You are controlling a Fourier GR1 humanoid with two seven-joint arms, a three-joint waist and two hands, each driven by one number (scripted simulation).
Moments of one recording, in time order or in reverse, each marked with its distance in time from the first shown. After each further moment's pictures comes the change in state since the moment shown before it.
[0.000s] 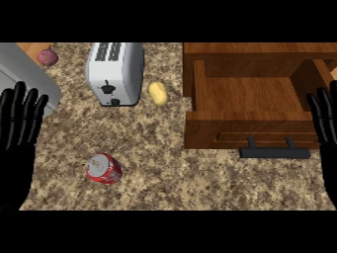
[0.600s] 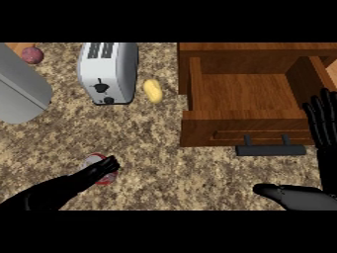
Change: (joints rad) left arm 0.068 0.293 -0.198 -0.007 0.402 -0.591 0.023; right arm 0.038 0.010 -0.013 0.026 0.019 -0.044 0.129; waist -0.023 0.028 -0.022
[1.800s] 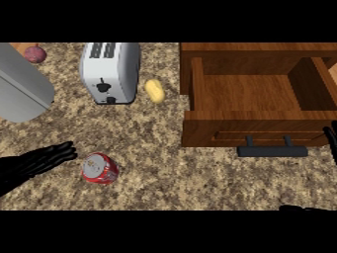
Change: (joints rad) left arm -0.054 0.141 0.262 0.270 0.274 -0.359 0.088; right arm 0.169 -0.013 -0.121 -0.013 -0.074 0.116 -0.052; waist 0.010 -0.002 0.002
